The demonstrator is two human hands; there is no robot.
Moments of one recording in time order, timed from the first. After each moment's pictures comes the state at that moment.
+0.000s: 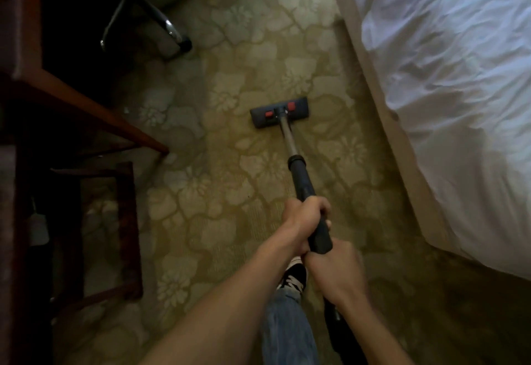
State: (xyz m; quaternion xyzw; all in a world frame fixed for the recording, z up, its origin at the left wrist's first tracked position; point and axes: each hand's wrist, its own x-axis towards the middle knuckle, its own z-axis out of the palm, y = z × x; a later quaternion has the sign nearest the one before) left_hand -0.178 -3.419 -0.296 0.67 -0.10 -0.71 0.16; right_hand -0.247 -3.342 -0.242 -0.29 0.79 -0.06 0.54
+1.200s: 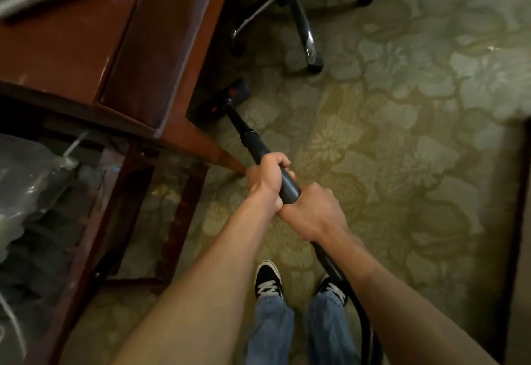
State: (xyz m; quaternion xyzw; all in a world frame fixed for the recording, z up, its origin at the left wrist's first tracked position) left_hand 0.137 -3.736 -0.305 0.71 0.15 -0.50 0.47; right_hand 0.031 -3.734 -0.286 -0.63 0.55 0.10 0.54
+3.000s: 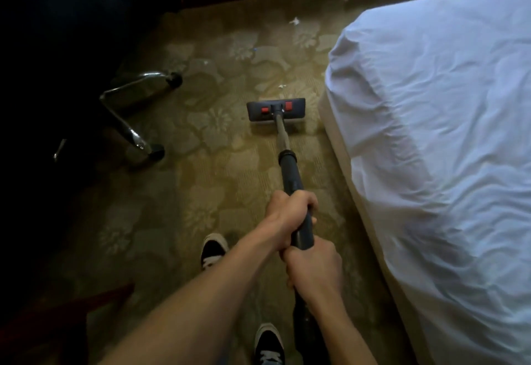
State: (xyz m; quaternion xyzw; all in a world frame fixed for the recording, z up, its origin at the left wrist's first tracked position) left_hand -0.210 -3.923 -0.271 0.66 -0.21 -0.71 0.16; right_hand -0.257 -3.828 -0.241 -0.23 0.82 -0.14 0.51
